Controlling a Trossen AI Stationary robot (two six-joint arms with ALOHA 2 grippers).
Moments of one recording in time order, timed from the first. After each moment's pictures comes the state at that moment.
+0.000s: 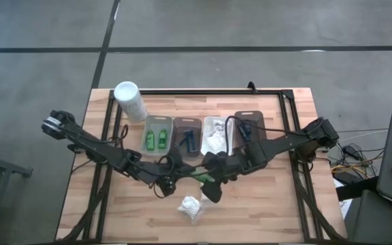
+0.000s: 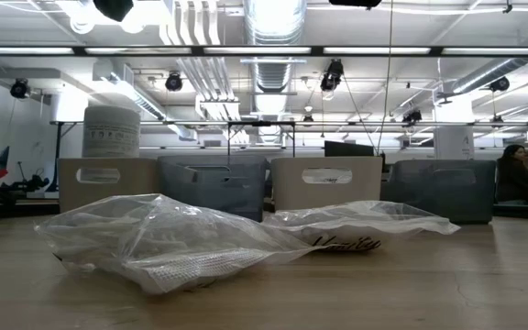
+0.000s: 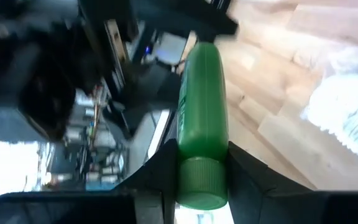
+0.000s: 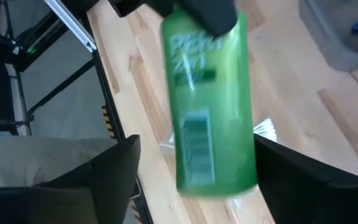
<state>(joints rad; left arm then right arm) -0.45 1.37 0.98 0.06 -0.52 1.02 0.35 1.77 1.70 -0.81 0.00 0.90</state>
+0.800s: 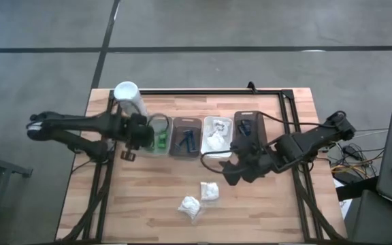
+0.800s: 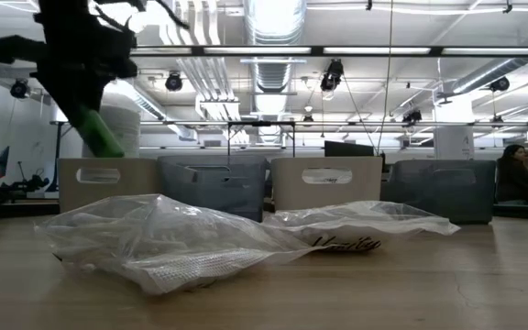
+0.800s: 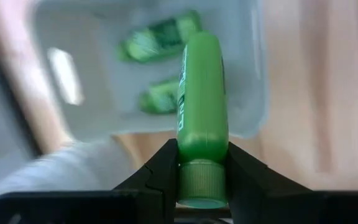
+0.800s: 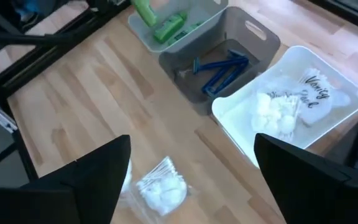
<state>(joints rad) -0.02 1.14 0.99 -1.26 -0.28 0.25 0.45 1.57 1.69 -1.13 0.55 1.07</state>
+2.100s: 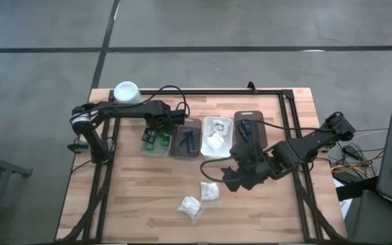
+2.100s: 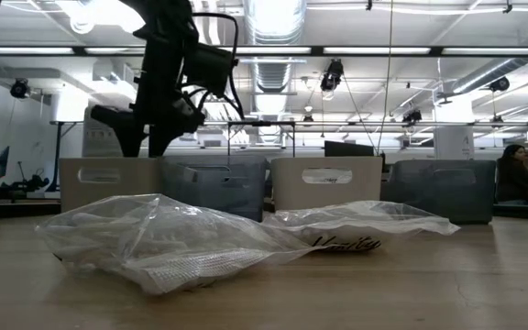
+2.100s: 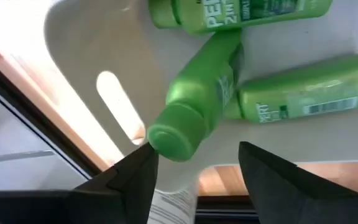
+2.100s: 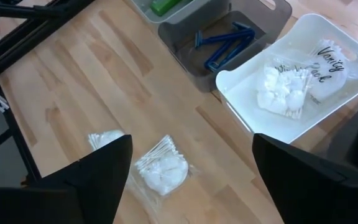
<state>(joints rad) 0.29 1.69 1.25 -1.24 -0.40 0.60 0.48 1.57 1.62 -1.10 0.52 1.12</state>
